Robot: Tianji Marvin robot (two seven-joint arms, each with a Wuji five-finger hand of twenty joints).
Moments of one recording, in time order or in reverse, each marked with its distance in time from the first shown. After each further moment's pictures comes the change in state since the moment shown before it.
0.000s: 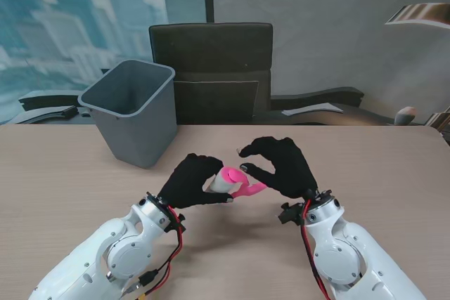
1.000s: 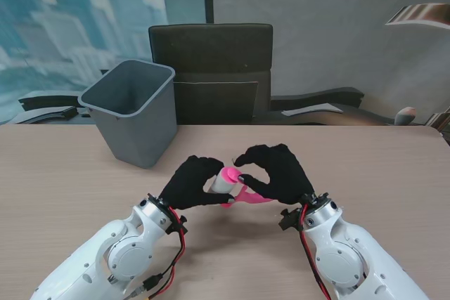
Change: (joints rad) left arm 0.003 0.000 0.011 -0.004 -0.061 0.012 -0.016; right arm -0.008 0.025 -0.012 -0.011 -0.017 0.005 0.065; left_hand 0.000 0.000 0.000 0.000 0.000 0.000 0.000 0.000 0.000 0.000 0.000 0.000 0.000 0.000 0.000 0.000 0.005 0.000 0.000 0.000; right_hand -0.062 -0.186 0.350 0.000 -0.008 0.000 -0.008 -0.014 -0.010 -0.017 -0.012 0.012 -0.019 0.000 -0.035 -0.002 -0.019 0.001 -0.047 0.011
